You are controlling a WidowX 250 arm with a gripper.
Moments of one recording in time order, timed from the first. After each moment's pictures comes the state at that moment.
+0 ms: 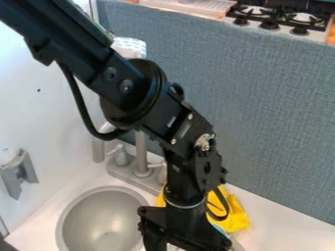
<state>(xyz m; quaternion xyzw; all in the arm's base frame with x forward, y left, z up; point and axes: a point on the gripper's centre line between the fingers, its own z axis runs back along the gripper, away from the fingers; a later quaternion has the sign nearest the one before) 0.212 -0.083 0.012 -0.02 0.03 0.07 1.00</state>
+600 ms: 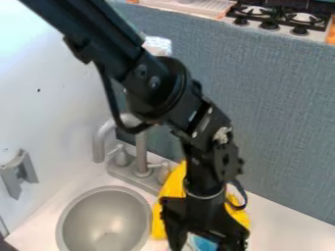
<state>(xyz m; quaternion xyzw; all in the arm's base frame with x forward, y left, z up) 0.243 -0.095 0.010 -0.03 0.00 0.04 1.00</state>
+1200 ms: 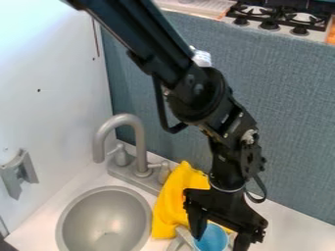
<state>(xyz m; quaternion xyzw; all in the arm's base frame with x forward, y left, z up) 0.280 -0.103 -0.010 -0.01 -0.01 0.03 1.00</state>
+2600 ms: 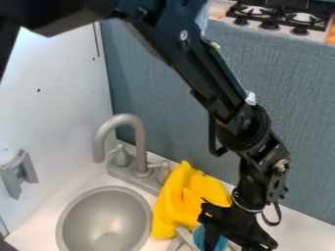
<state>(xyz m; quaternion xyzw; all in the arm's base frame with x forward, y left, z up) 0.293 -0.108 -0.054 0.05 0.06 0.02 1.00</state>
